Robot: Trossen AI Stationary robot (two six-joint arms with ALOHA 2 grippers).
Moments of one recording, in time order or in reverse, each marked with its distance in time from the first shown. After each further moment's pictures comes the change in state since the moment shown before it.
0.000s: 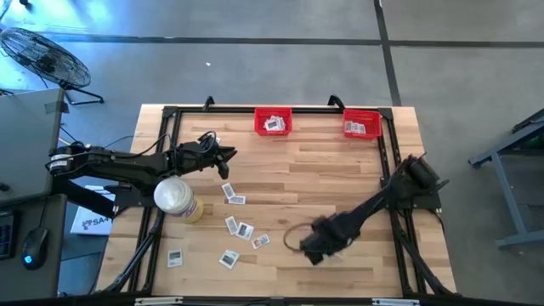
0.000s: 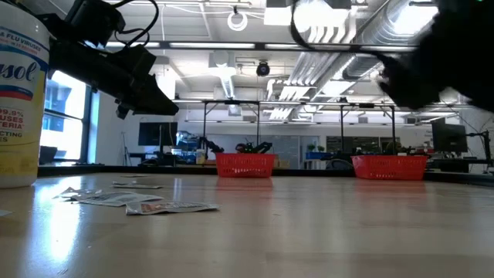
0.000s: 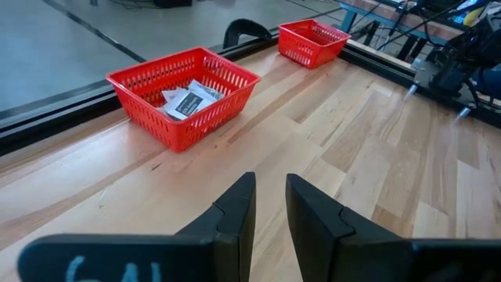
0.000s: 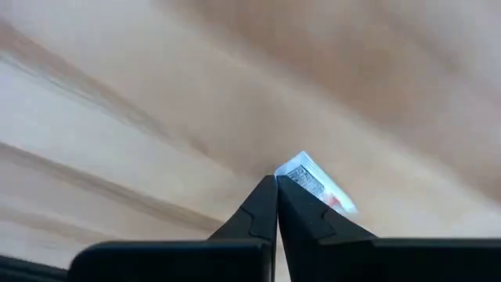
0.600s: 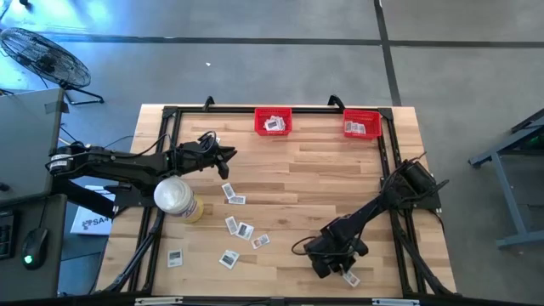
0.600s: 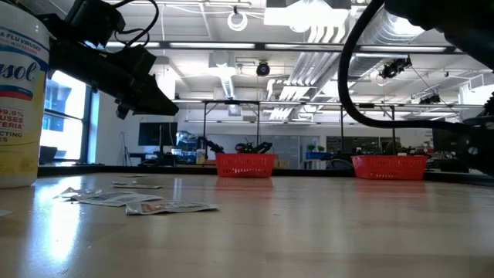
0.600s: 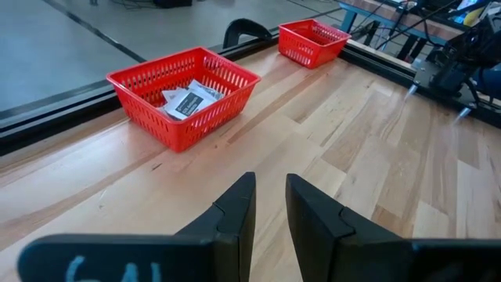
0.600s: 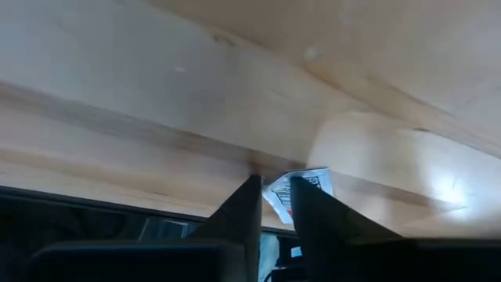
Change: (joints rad) left arm 0.000 0.000 0.000 0.000 0.001 0.000; right arm 0.047 0.107 -0.210 0.341 -0.410 0.126
